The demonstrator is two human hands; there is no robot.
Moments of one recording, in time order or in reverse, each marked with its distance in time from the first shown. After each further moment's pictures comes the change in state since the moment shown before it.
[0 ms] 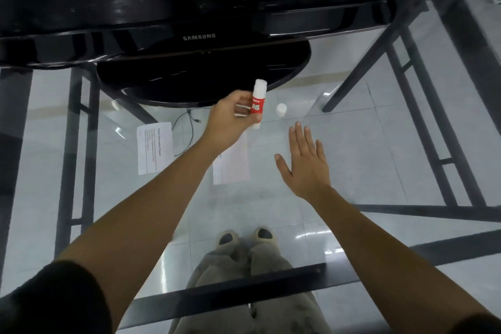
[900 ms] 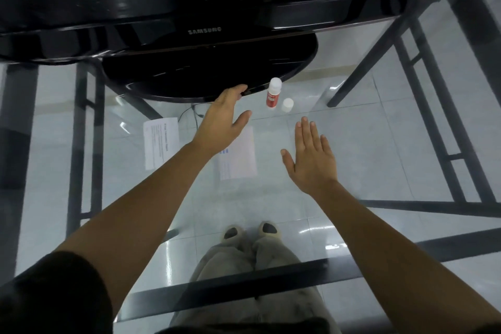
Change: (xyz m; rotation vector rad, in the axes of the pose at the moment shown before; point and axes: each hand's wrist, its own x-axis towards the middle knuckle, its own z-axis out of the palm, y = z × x) left_hand -0.005 -0.031 -0.020 0.419 0.003 0.273; right_hand -0.001 -0.007 -0.003 -0.163 -0.033 0.020
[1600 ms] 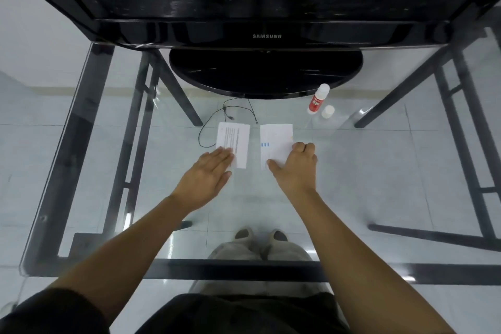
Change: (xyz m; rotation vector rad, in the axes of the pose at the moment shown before) left_hand -0.161 -0.063 -0.045 0.488 -0.221 0.024; right_hand -0.020 -0.112 -0.029 0.553 0.035 0.210
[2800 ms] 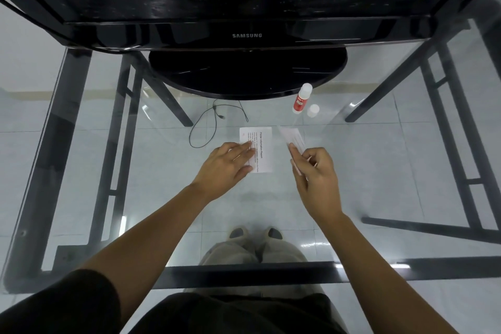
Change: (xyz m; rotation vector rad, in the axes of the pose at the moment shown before) left_hand 0.061 0.034 0.017 0.010 0.163 0.145; right_hand -0.019 0.054 -0.040 0.489 0.091 -0.288
